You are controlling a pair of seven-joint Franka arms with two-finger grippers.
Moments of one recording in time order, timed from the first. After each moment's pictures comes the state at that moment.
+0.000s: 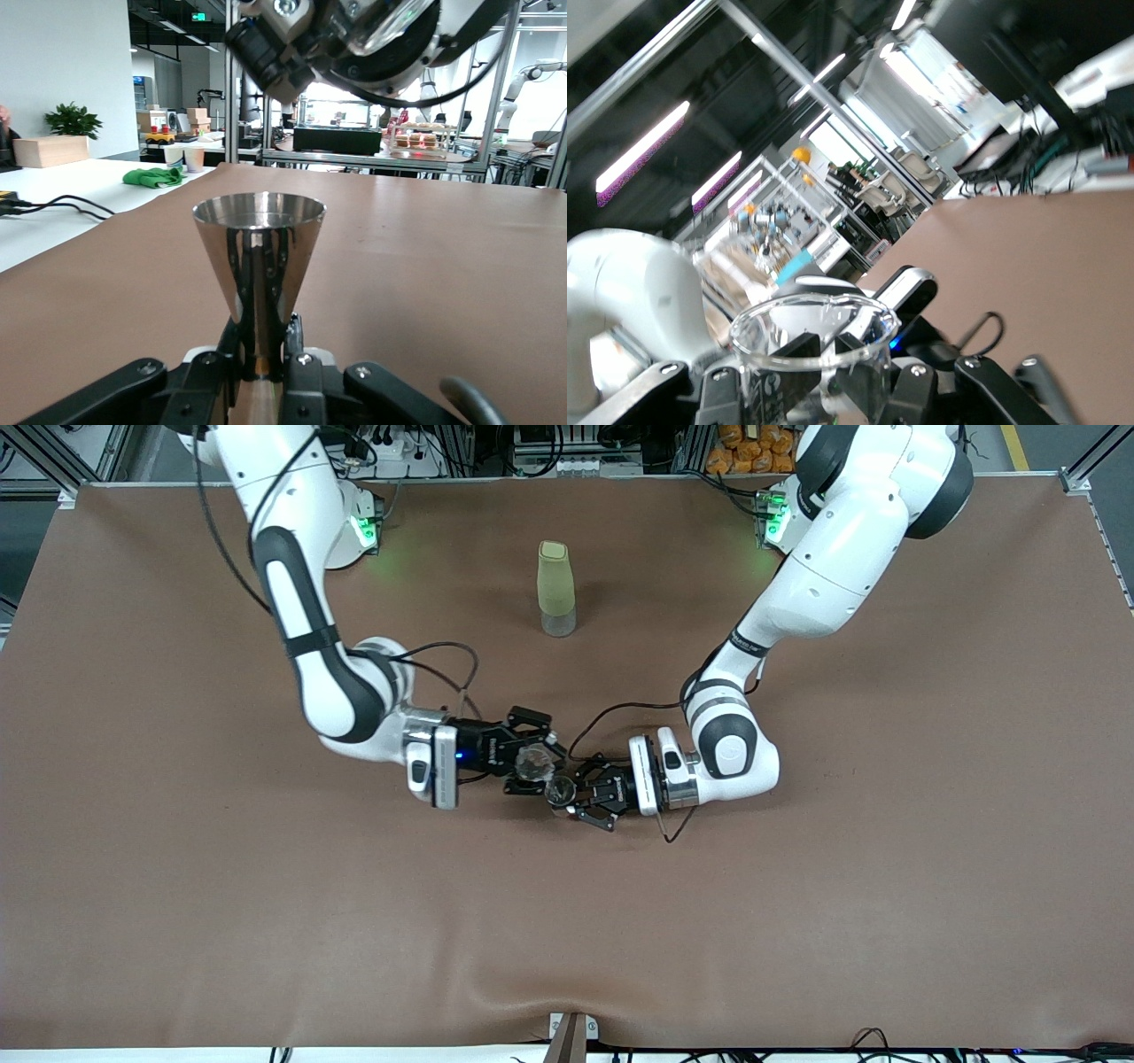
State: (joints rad) left arm -0.34 0.92 -0.20 -1.52 -1.86 2.17 2.48; right arm 0.61 0.57 -0.21 -1.80 2.07 1.89 -1.74
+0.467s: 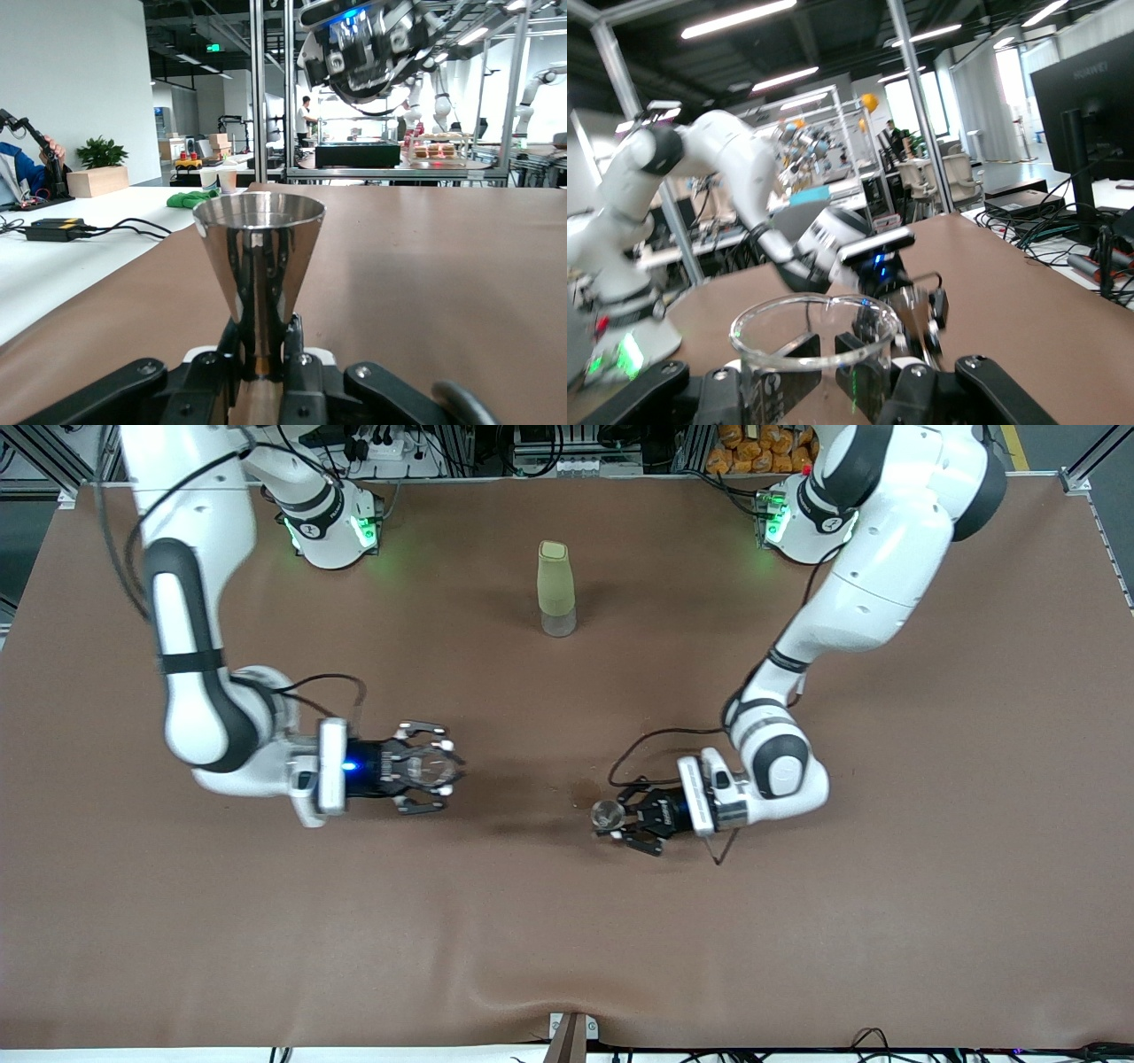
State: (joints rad) left arm -0.18 0.92 -0.19 -1.52 -1.77 2.05 2.53; right arm 0.44 0.55 -0.38 -1.80 1.73 1.54 -2.09
